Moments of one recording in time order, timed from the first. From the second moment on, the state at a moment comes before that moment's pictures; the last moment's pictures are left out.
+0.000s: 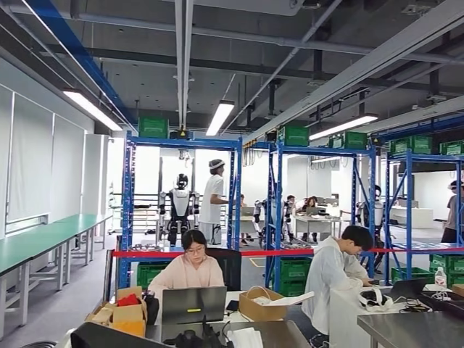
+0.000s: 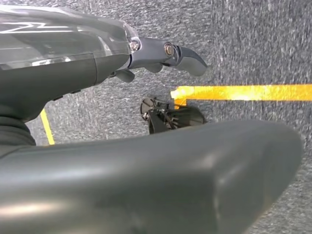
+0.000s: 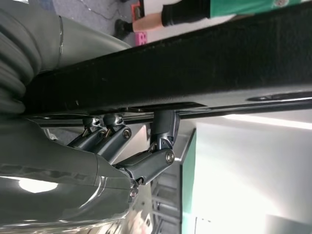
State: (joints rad) left arm -0.09 0.12 -1.26 -0.10 1.52 0.08 -0.44; right arm -0.50 0.09 0.68 -1.40 -0.14 0.38 -0.34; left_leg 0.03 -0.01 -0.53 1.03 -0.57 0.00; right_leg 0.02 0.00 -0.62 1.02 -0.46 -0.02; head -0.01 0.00
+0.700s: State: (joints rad) left arm -0.08 0.13 -1.26 -0.10 1.52 0.08 -0.44; right arm -0.48 0.10 0.71 -1.39 -0.14 0.38 -0.34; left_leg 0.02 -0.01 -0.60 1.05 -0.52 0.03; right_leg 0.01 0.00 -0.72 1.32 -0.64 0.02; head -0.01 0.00
